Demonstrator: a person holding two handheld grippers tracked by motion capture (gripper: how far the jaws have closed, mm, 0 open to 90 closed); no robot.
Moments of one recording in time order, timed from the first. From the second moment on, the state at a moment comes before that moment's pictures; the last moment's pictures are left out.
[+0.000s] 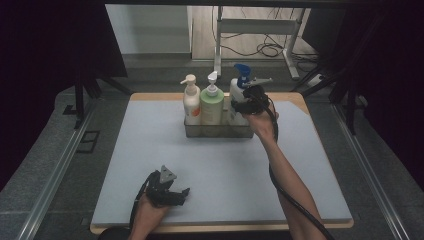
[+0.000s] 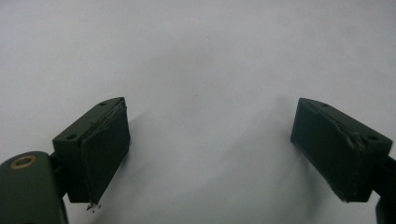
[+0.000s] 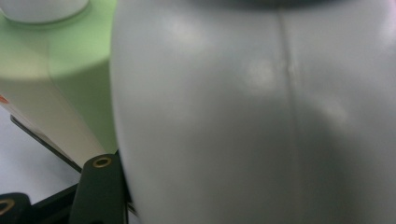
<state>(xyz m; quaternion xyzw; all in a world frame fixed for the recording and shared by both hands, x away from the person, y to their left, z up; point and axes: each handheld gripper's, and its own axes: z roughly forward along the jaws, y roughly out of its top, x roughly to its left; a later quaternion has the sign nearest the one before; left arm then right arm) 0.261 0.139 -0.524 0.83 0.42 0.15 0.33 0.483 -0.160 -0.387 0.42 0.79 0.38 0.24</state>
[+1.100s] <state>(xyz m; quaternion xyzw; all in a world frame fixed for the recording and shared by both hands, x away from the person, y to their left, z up) 0.261 0.139 -0.524 0.83 0.42 0.16 0.33 0.491 -0.158 -0.403 0.44 0.80 0.36 0.22</state>
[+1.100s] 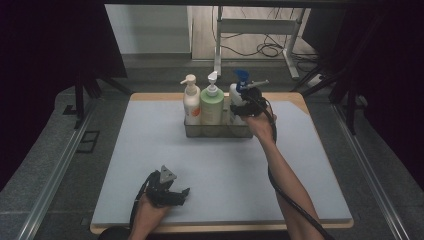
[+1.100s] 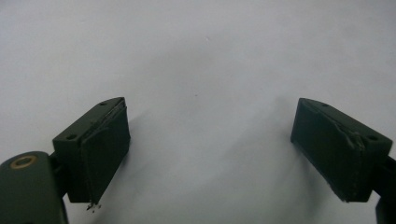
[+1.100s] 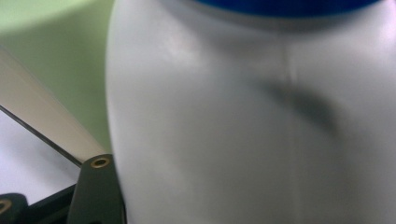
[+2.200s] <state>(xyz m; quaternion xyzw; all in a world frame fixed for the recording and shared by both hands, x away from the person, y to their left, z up) 0.261 0.139 -0.524 0.83 0.42 0.15 0.33 0.482 -0.174 -0.401 0.42 0.80 0.39 0.20</state>
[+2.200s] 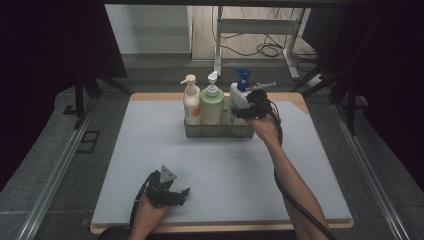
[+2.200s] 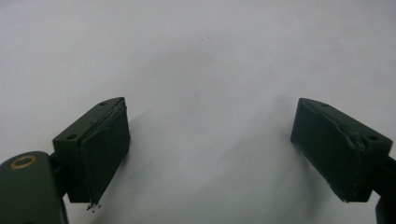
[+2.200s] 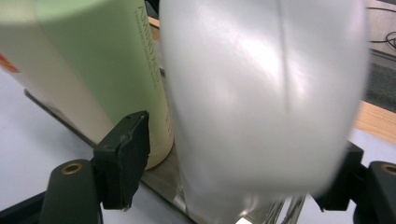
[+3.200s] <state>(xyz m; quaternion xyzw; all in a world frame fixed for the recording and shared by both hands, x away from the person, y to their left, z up) 0.261 0.139 -0.524 0.83 0.42 0.15 0.33 0.448 -0.214 -0.405 0.41 0.81 0.39 0.17</state>
